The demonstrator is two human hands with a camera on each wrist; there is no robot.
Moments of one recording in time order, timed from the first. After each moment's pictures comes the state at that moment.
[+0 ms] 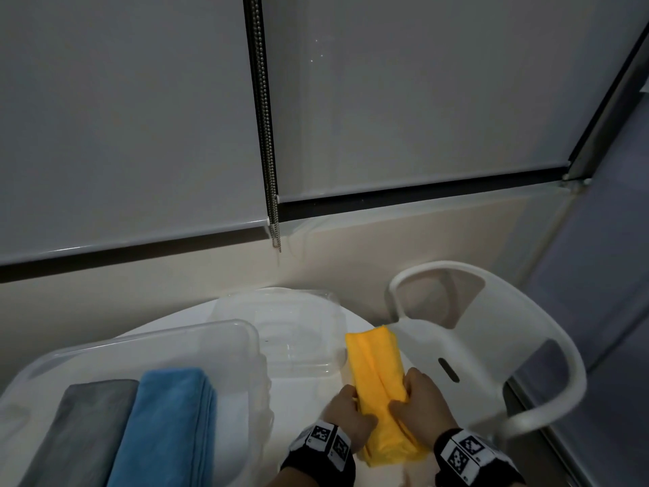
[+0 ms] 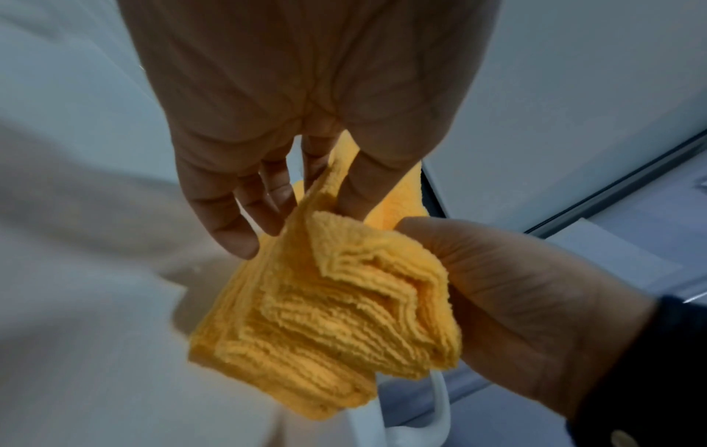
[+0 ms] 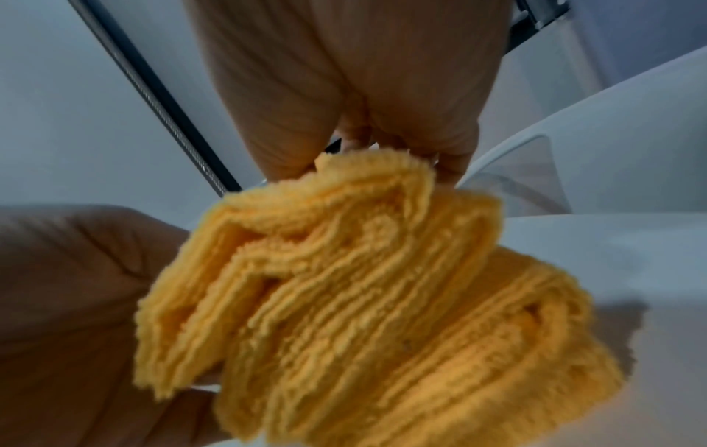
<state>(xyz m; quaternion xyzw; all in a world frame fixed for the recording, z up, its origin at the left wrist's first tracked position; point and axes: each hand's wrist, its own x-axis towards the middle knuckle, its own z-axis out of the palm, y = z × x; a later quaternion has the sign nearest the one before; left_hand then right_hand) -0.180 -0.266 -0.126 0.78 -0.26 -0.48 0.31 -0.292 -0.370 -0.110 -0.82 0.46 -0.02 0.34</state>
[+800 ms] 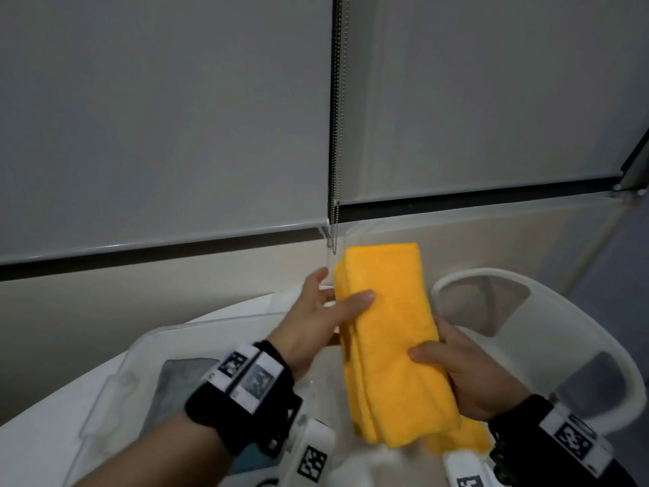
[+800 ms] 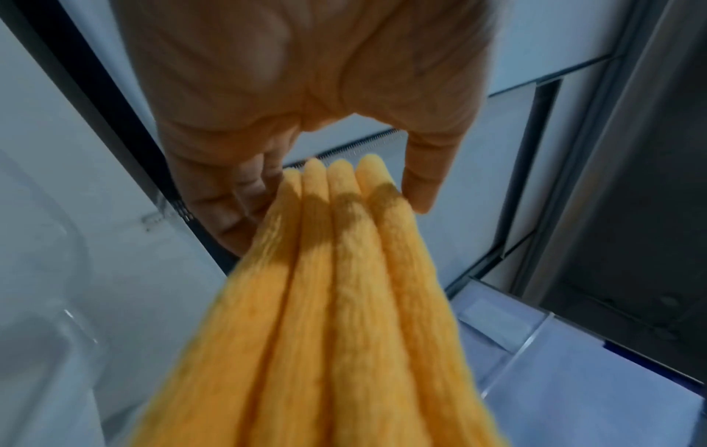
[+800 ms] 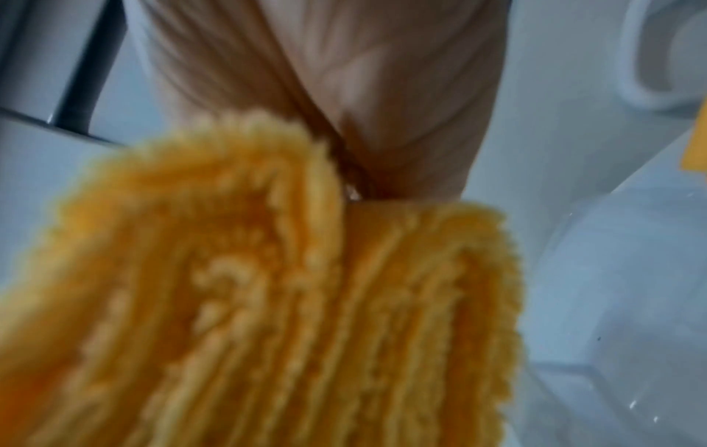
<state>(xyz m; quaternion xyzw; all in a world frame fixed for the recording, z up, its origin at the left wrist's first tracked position) -0.090 -0.136 0.082 0.62 -0.24 -0.40 0.63 -0.241 -0.271 0.045 -0.54 0.18 -0.11 0.82</state>
